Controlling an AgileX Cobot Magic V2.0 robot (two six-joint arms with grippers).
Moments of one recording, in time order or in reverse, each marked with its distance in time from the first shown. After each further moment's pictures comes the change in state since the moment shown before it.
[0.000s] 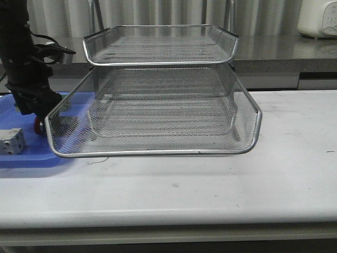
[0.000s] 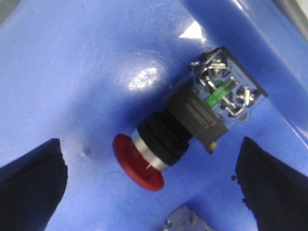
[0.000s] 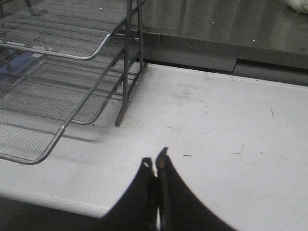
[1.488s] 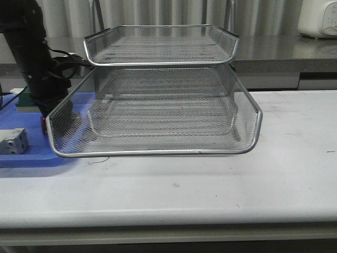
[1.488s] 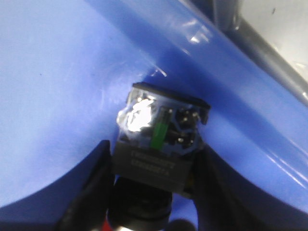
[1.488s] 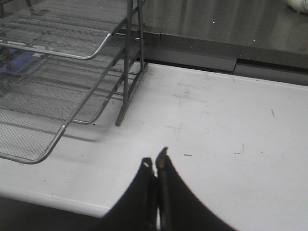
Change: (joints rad) left arm -0.038 0.057 -0.012 -0.058 -0.101 0.127; right arm 0.000 0.000 0.002 0.000 0.000 0.001
